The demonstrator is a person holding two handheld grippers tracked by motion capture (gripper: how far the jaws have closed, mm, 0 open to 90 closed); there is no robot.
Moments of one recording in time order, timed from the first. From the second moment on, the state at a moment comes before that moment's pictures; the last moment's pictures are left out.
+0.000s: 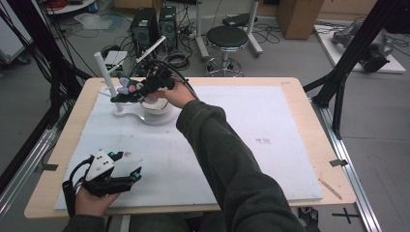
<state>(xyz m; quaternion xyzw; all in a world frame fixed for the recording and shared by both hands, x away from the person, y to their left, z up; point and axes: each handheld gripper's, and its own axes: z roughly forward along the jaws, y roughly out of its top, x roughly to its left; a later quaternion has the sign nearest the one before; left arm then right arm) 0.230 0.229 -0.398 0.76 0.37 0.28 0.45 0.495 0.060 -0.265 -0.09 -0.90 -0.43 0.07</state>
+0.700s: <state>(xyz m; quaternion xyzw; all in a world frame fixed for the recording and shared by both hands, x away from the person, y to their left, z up) 0.228 0.232 -0.398 0.76 0.38 0.28 0.45 0.502 0.118 -0.254 -0.12 -0.90 -0.43 0.02</state>
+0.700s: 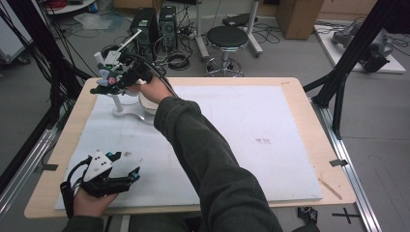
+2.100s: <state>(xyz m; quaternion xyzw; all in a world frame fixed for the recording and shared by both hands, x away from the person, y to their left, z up) 0.228 0.234 -0.397 0.76 0.38 0.28 0.45 0.515 0.122 -0.294 -0.16 -0.90 -0.39 -0.01</state>
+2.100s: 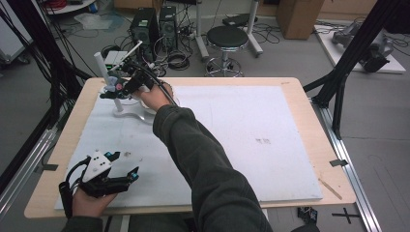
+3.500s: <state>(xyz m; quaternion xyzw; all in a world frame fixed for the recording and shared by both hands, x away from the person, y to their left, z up) 0.228 0.235 -0.397 0.76 0.37 0.28 0.45 0.508 0.120 -0.315 -0.17 -0.92 -0.36 0.02</state>
